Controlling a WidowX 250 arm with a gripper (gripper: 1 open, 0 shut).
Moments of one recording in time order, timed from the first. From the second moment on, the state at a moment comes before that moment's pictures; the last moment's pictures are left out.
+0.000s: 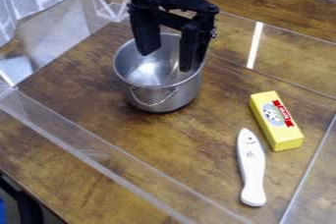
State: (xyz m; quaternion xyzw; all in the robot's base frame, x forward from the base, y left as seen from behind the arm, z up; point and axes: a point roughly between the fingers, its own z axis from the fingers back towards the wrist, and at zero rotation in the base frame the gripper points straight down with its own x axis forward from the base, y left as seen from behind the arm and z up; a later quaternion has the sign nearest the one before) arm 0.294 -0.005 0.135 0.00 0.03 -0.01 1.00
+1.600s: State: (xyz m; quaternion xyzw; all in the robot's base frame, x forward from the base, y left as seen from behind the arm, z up) arm 0.346 -0.121 0.040 -0.02 0.01 0.41 0.91
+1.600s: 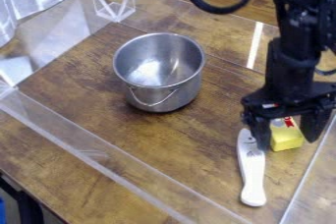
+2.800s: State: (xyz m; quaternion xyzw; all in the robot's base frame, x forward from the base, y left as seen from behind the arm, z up) arm 0.348 -0.120 0.021 -0.01 0.00 0.48 0.88
